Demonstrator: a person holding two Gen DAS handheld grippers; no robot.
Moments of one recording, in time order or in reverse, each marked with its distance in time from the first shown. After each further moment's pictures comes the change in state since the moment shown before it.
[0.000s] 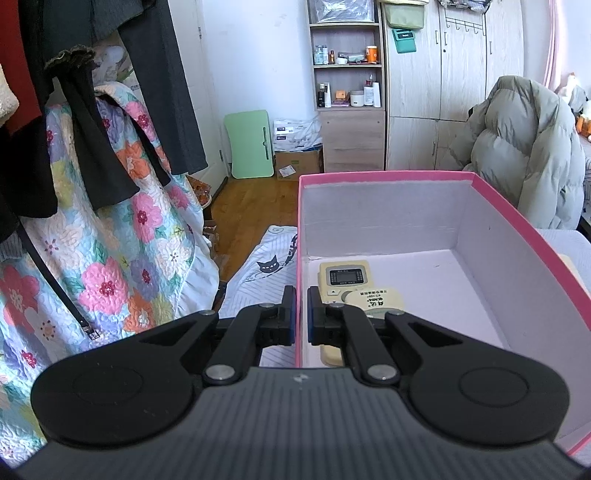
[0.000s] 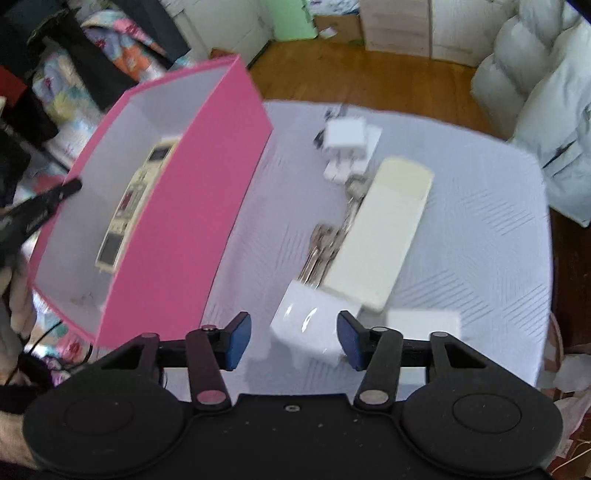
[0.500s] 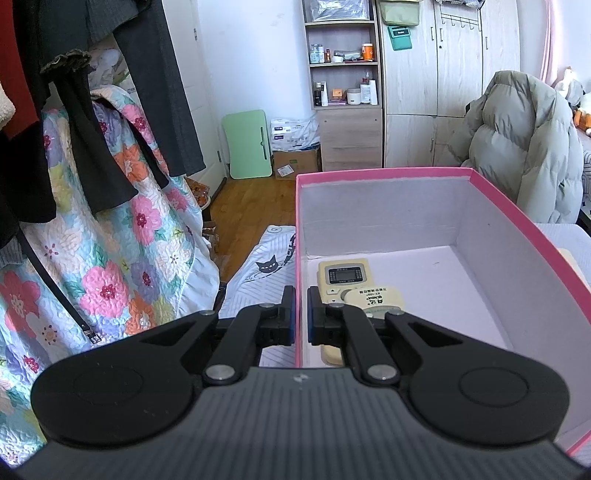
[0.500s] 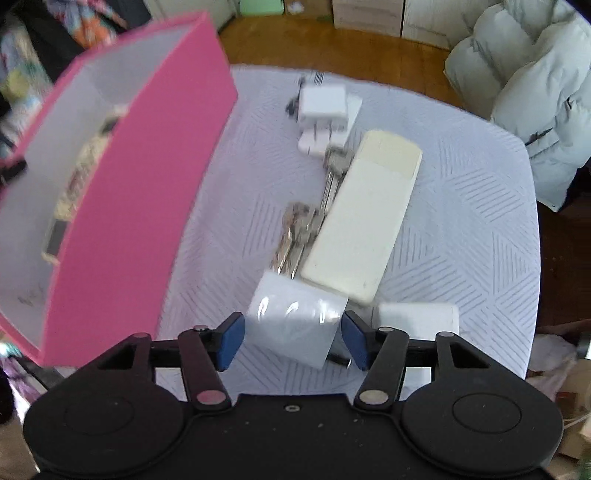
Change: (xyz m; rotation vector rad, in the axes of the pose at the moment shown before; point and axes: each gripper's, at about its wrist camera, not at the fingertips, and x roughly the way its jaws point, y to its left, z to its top) left arm 0.000 -0.002 -0.002 0.019 0.001 0.004; right arm 0.037 0.009 0.007 0.015 0.090 -0.176
